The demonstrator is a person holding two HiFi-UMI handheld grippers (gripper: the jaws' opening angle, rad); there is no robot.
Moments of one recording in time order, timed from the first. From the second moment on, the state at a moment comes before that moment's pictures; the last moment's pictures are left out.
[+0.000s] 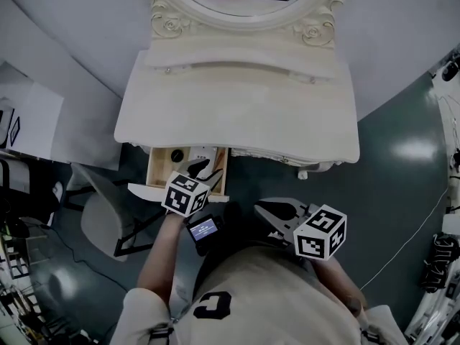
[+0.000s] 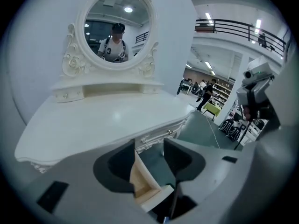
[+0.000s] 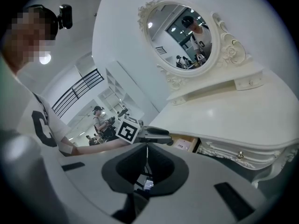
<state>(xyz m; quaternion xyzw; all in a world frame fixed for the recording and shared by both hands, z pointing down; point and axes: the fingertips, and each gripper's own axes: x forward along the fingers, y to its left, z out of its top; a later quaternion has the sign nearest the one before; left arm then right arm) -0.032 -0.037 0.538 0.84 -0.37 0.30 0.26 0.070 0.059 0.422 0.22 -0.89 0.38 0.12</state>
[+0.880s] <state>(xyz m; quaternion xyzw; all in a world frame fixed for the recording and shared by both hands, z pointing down) 0.054 0.025 0.419 0.90 -0.34 0.24 0.17 0.100 0.081 0.392 0.21 -0.92 0.32 0.09</state>
